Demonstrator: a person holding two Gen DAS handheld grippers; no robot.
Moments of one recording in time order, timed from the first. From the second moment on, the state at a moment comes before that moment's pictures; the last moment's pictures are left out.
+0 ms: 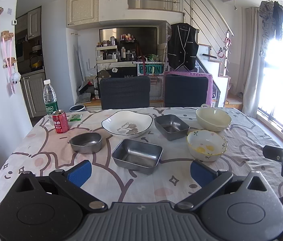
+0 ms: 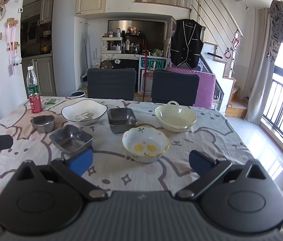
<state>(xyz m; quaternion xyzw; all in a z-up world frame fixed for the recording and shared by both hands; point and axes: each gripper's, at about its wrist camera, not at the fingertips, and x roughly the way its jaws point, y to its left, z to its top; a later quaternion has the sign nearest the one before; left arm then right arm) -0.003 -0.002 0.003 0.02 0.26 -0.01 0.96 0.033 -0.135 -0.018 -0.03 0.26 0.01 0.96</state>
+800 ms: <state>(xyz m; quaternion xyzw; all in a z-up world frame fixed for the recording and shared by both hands) -0.004 -0.003 0.005 0.02 0.26 -0.01 0.96 0.034 -0.134 -0.020 -0.03 0.27 0.02 0.96</state>
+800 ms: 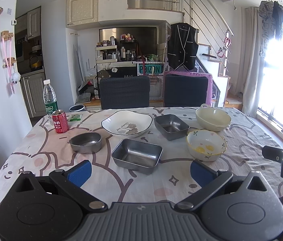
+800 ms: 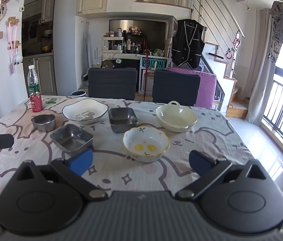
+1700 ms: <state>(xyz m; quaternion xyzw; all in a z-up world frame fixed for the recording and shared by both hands) -0.003 -0.003 0.010 0.02 0.26 0.01 0.97 0.032 -0.138 -0.019 -0.05 0.26 0.02 0.96</state>
